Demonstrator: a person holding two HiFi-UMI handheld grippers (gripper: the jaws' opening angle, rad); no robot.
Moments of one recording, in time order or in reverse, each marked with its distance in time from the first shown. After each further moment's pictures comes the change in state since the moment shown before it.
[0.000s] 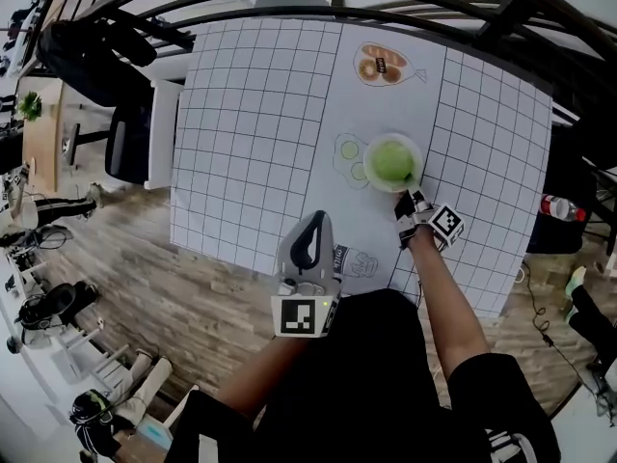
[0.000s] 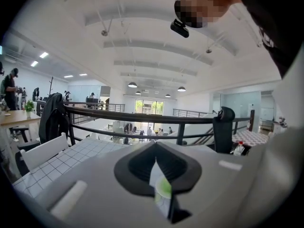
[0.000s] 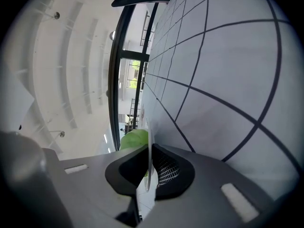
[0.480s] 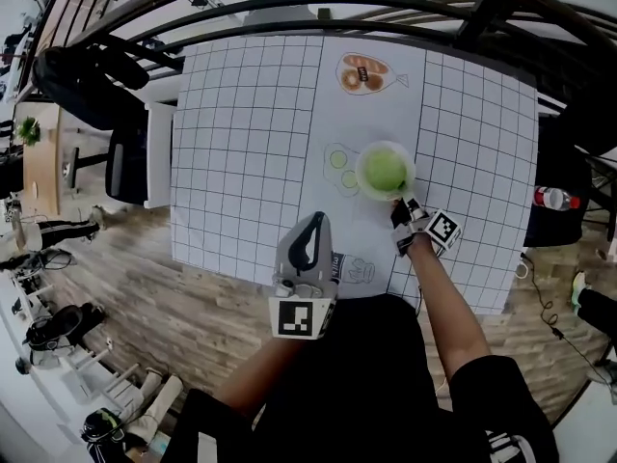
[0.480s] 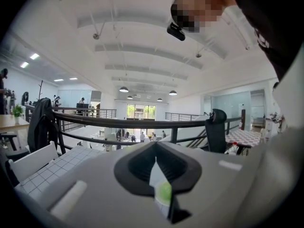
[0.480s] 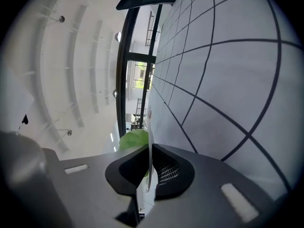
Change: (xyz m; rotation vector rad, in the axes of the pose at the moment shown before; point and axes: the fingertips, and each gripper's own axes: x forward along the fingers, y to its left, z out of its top) left arm 0.012 -0.024 0.017 0.047 -0.022 -0.103; right arm -0.016 0.012 0.005 -0.018 -0.003 0.096
